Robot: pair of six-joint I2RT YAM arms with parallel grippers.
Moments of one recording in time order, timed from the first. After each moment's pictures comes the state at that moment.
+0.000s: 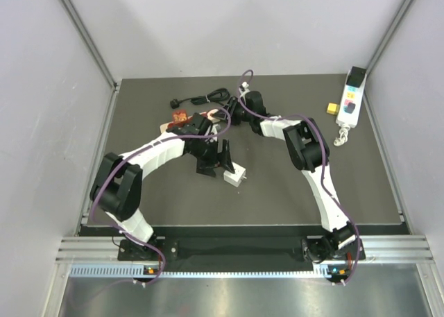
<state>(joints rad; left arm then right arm) -0.52 1.67 1.14 -0.60 0.50 -0.56 0.48 2.50 1.76 0.37 -0.47 0.87</state>
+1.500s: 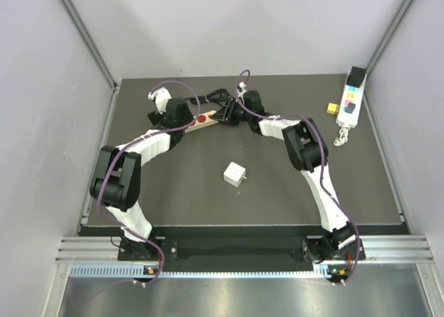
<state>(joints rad) -0.29 1.72 1.07 0.07 -0.57 -0.58 0.49 2.51 1.80 0.32 -0.51 0.85</state>
